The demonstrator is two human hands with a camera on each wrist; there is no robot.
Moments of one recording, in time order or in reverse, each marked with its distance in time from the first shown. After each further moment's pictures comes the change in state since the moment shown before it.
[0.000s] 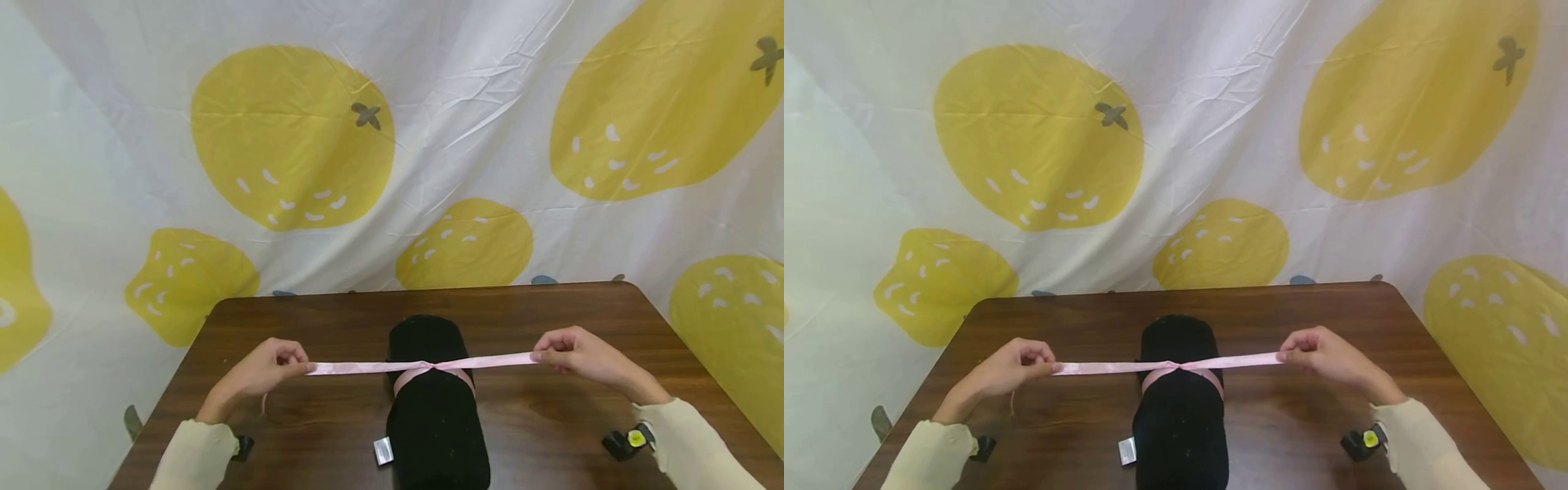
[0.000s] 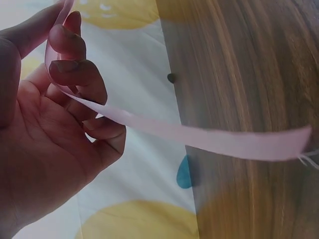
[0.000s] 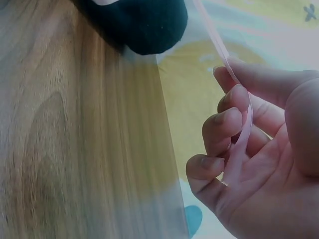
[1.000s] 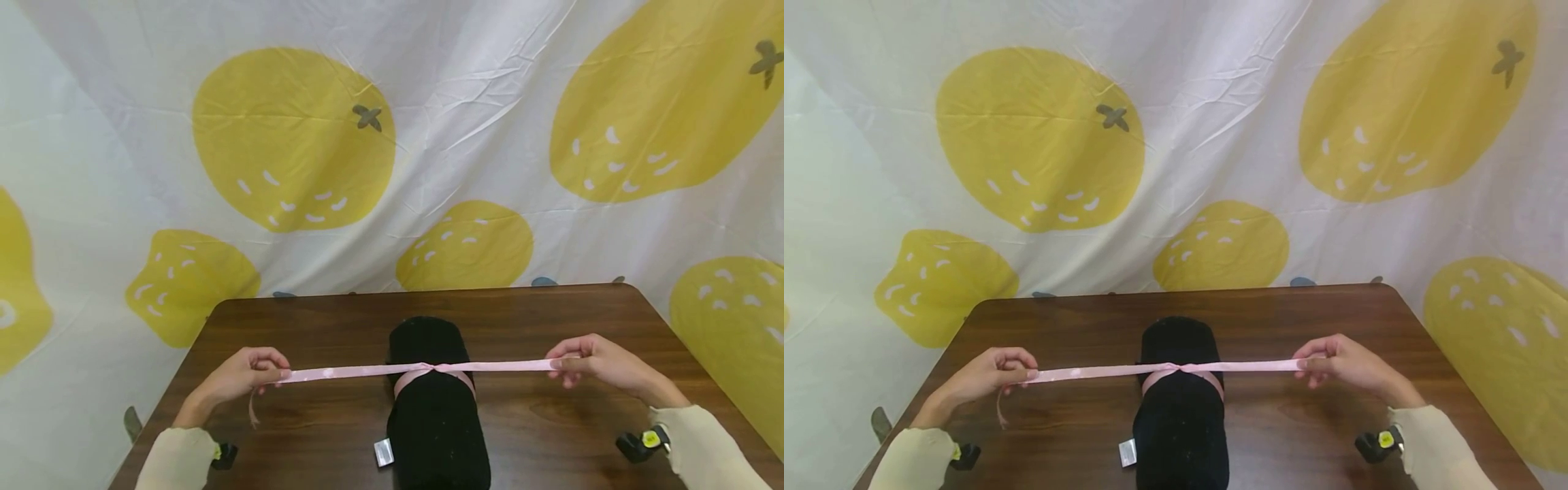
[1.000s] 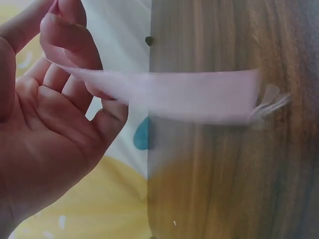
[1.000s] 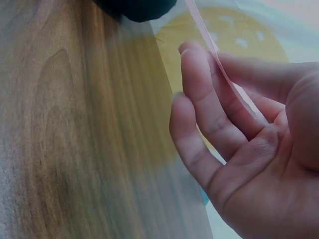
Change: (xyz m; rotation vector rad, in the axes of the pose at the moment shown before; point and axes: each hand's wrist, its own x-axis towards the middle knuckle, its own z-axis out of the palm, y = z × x) left_hand -0.015 -0.046 -0.018 -0.303 -0.062 -0.119; right_hand -0.015 0.027 -0.018 0.290 -0.141 0.073
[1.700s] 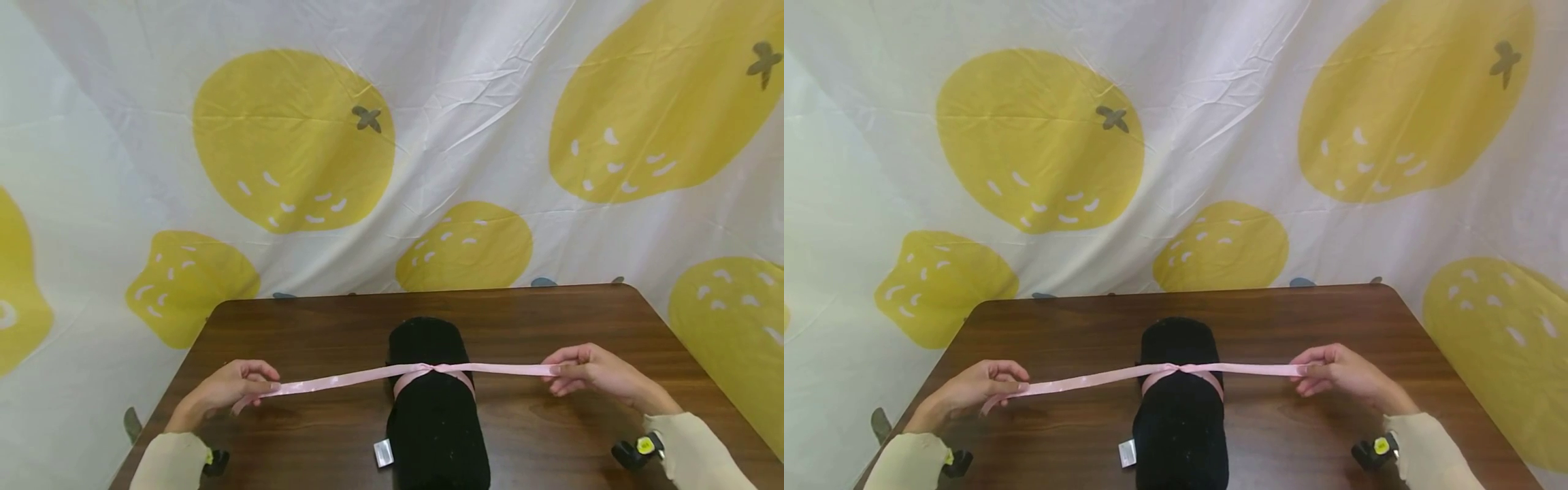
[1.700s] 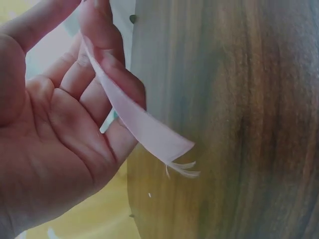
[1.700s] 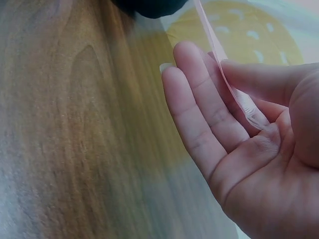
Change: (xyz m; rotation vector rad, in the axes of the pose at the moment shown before) left_hand -0.011 -0.023 -0.009 -0.066 -0.051 -0.114; right_hand 0.002 0.022 0.008 0.254 -0.047 -0.011
